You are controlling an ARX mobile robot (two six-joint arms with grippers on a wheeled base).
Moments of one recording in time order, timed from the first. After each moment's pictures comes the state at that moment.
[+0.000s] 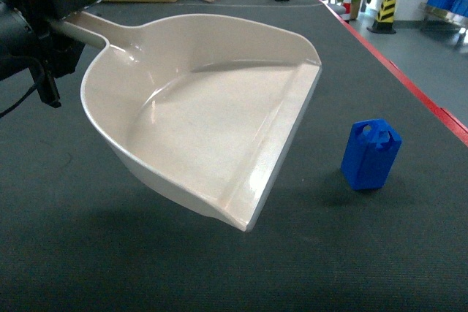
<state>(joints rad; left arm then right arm) -0.02 1.94 0.85 1.28 0.35 -1.38 0.00 0.00 0.01 0.00 0.00 0.00</state>
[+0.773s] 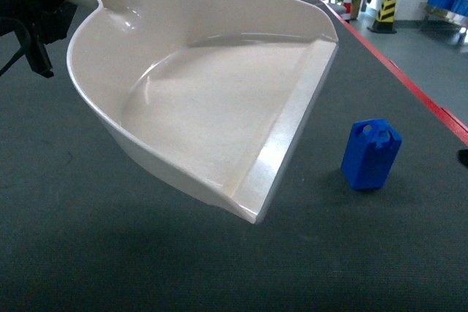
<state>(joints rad) -0.05 1.85 0.83 1.28 0.35 -1.35 -0.03 1.43 0.50 0.44 -0.28 -0.04</state>
